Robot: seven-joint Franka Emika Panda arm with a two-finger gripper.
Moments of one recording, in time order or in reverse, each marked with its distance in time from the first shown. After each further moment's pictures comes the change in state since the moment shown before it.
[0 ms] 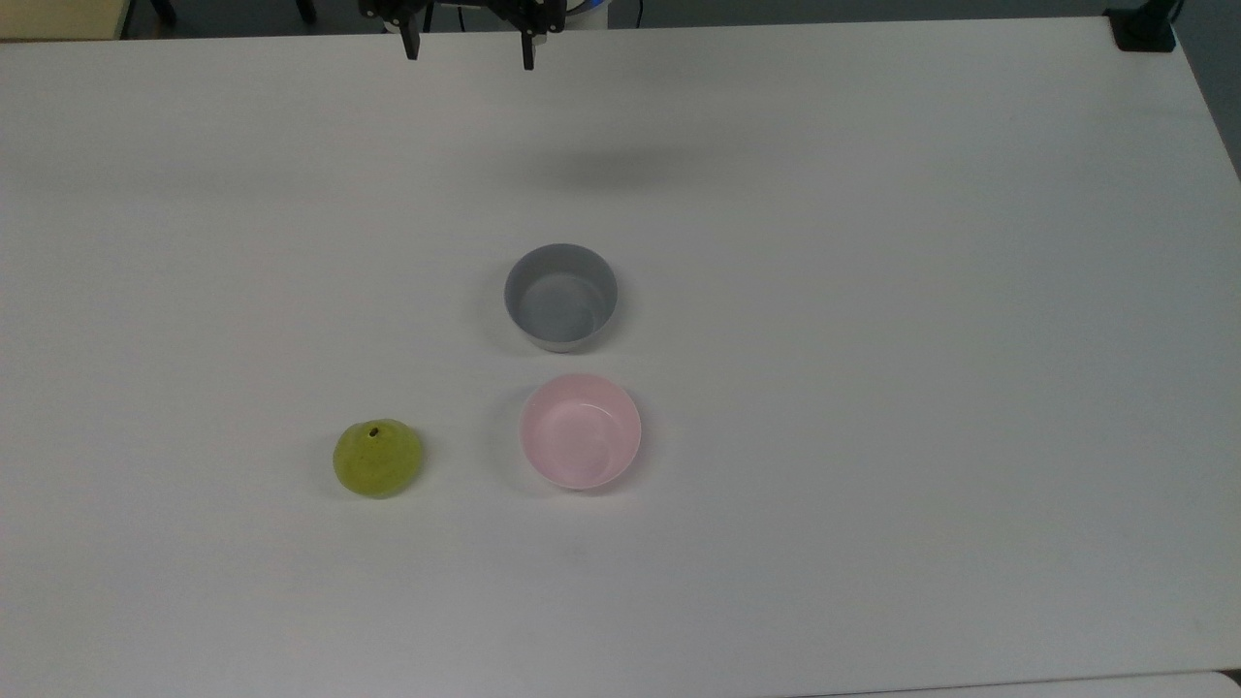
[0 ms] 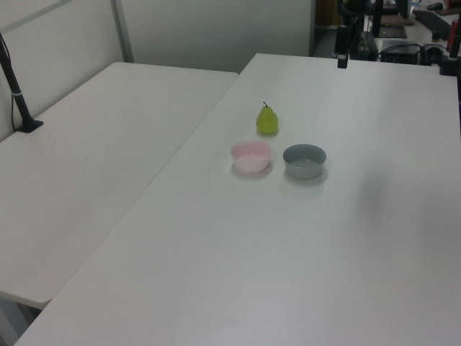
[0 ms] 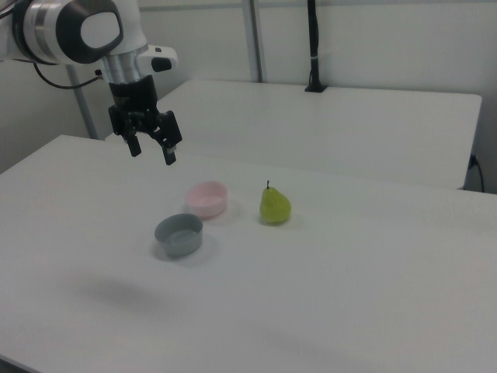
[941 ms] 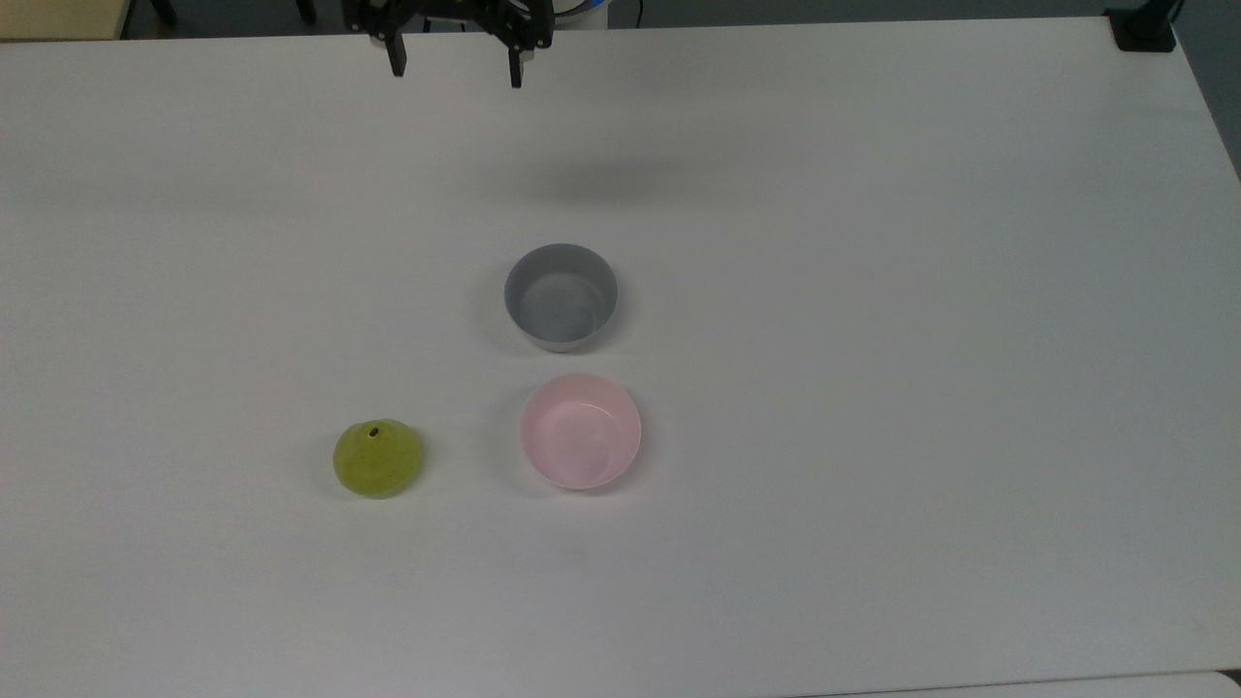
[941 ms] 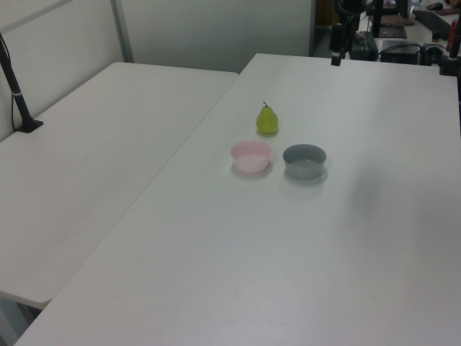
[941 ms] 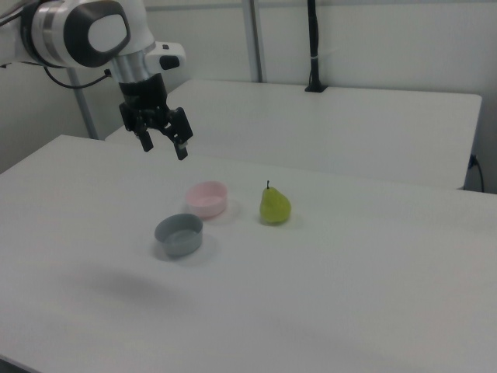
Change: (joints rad) arm -0.018 0.016 0.000 0.002 0.000 0.085 -0.005
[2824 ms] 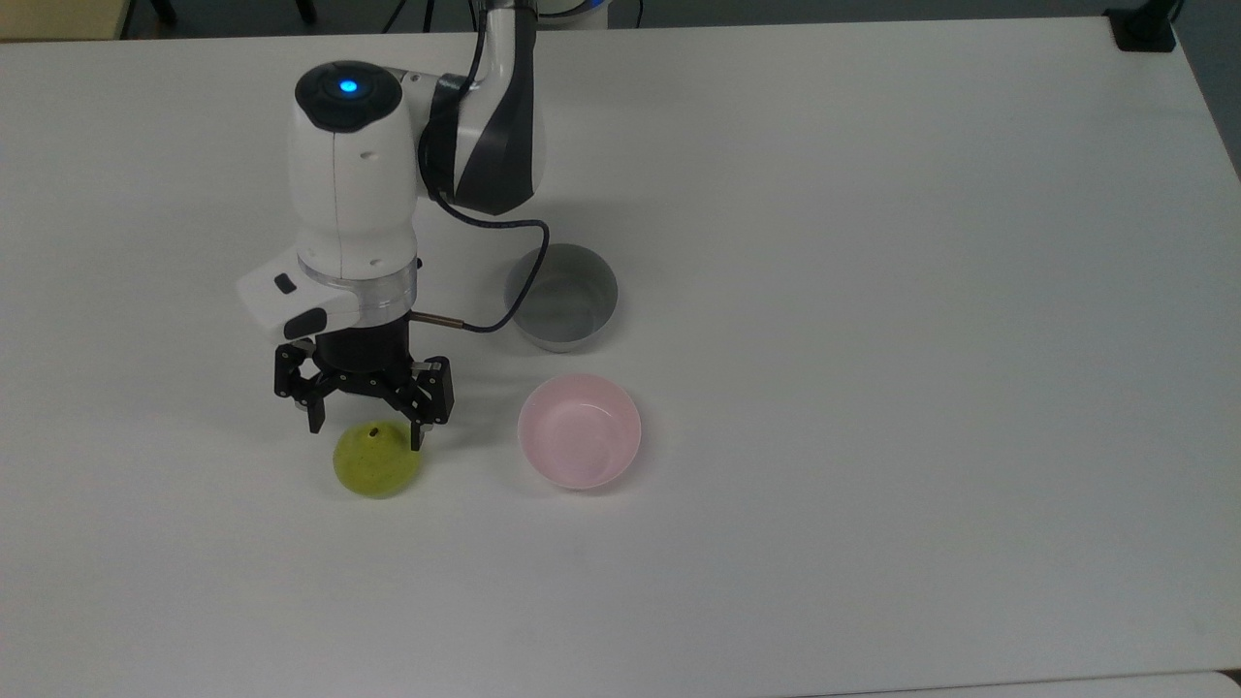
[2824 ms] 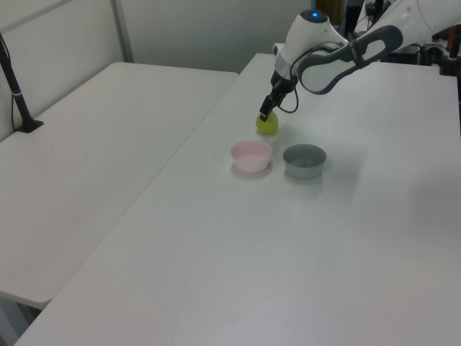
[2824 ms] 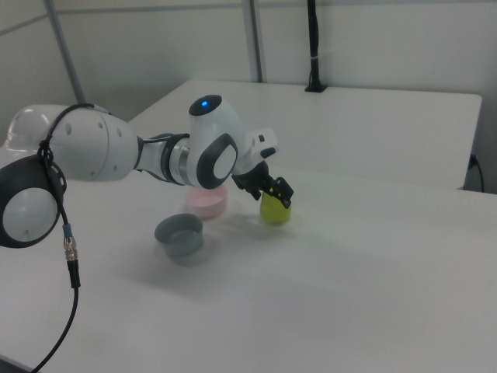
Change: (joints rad) arm -0.126 0.619 0.000 0.135 -0.041 0.837 -0.001
